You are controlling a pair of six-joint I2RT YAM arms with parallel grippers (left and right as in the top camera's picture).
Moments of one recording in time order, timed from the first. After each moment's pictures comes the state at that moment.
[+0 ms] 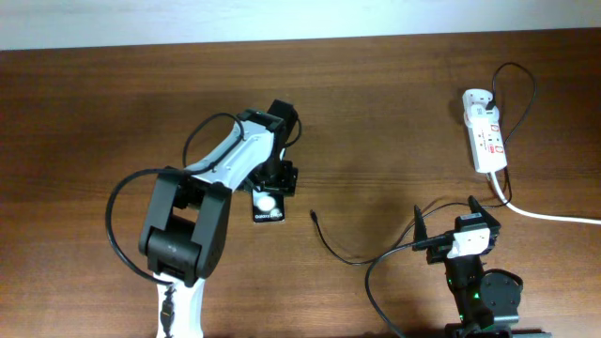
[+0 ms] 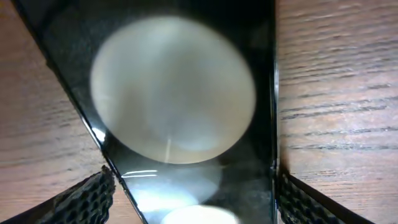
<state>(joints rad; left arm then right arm) -0.43 2.17 1.57 -1.05 -0.05 -0.25 0.00 0.01 0.01 -0.07 -0.10 -0.14</state>
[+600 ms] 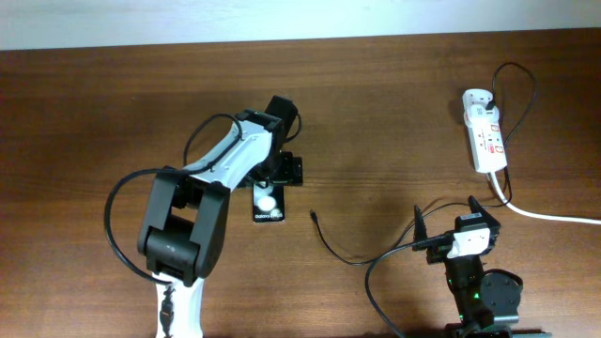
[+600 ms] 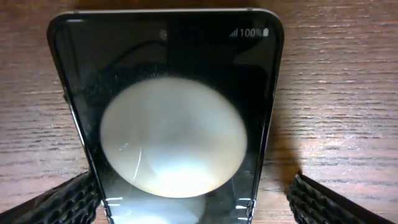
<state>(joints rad) -0.42 2.16 1.56 -0.96 -0.01 -0.41 0.00 0.01 0.01 -0.07 -0.10 -0.14</state>
